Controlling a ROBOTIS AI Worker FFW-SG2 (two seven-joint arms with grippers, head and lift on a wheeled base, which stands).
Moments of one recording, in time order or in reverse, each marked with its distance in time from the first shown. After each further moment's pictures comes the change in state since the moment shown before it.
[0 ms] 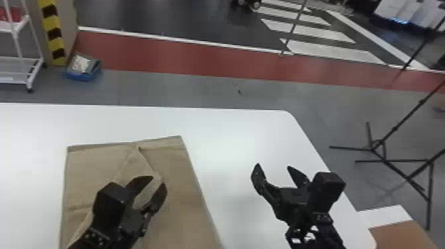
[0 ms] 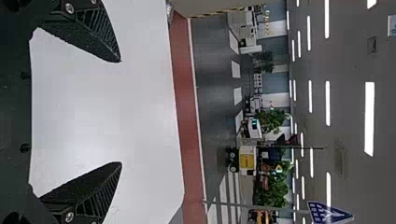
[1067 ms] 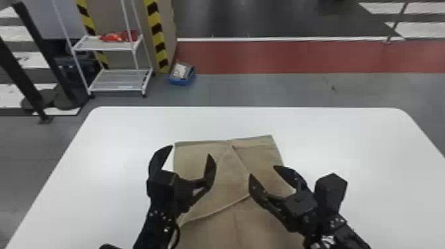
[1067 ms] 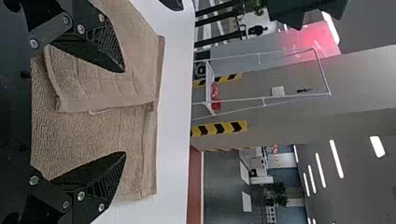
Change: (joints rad) left arm 0.008 0.015 0.163 0.081 0.056 -0.323 0.291; right arm -0.232 0.014 0.375 0.283 0.115 -0.077 0.306
